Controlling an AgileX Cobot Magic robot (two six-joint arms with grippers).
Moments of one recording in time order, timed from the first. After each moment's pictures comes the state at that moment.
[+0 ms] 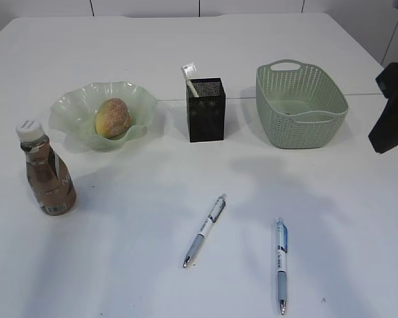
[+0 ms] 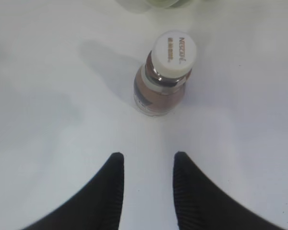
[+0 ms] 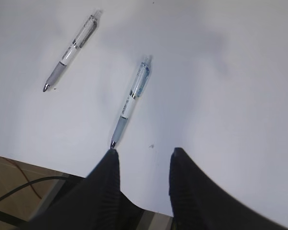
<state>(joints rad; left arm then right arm) -0.18 1.25 -0.98 0.02 0.81 -0.16 0.14 1.33 -1.22 0.23 1.25 -0.05</state>
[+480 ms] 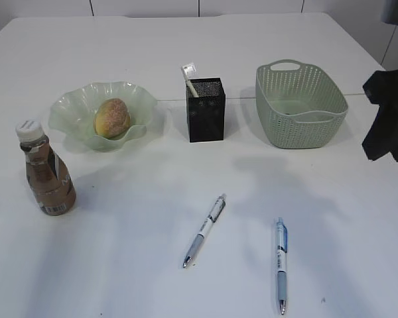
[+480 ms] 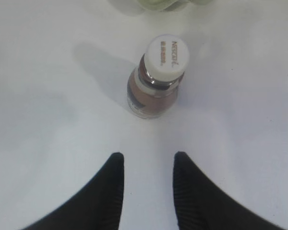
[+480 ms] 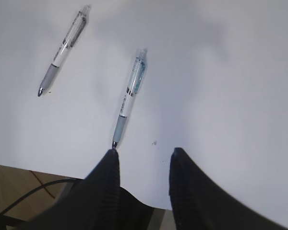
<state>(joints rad) -0.18 1.25 -0.98 -0.01 0.80 -0.16 0.14 1.38 -1.22 0.23 1.25 0.02</state>
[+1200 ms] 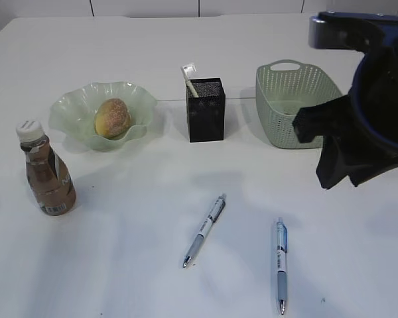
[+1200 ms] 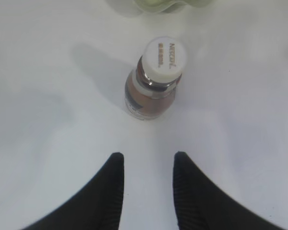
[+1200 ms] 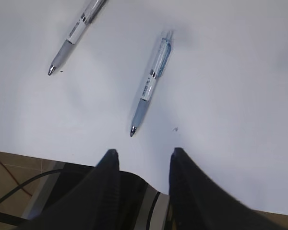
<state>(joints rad) -0.18 1.25 -0.98 -0.02 0.79 -0.16 0.49 1.39 -1.22 0.02 1.24 0.37</state>
